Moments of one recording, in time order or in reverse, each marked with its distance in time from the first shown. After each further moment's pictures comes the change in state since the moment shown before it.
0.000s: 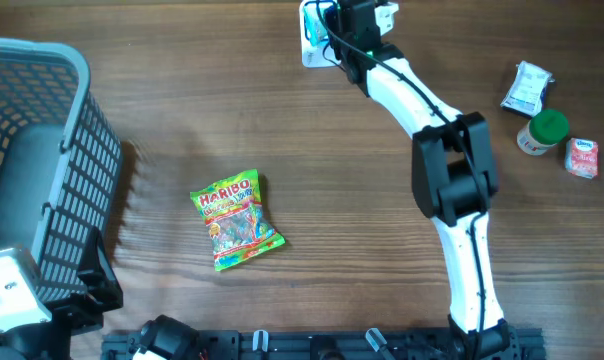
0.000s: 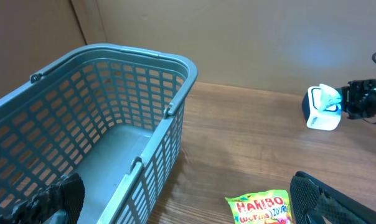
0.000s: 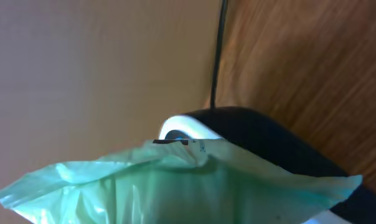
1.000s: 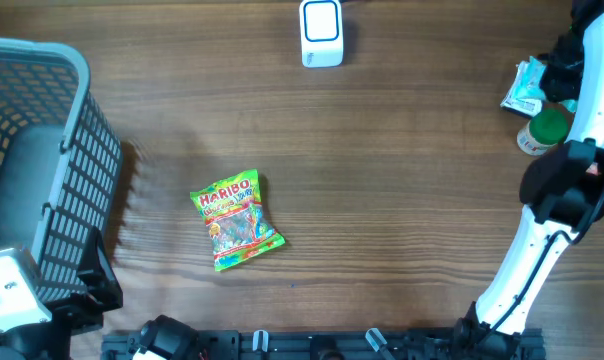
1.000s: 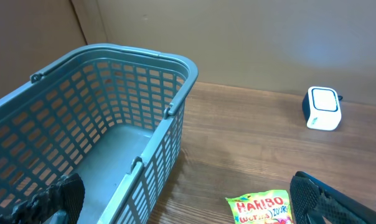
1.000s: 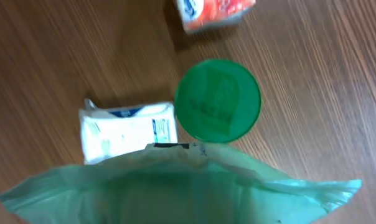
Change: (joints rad) left arm 0.000 0.000 0.000 0.000 0.000 0.000; right arm -0.638 -0.115 0.467 -1.528 0.147 0.296
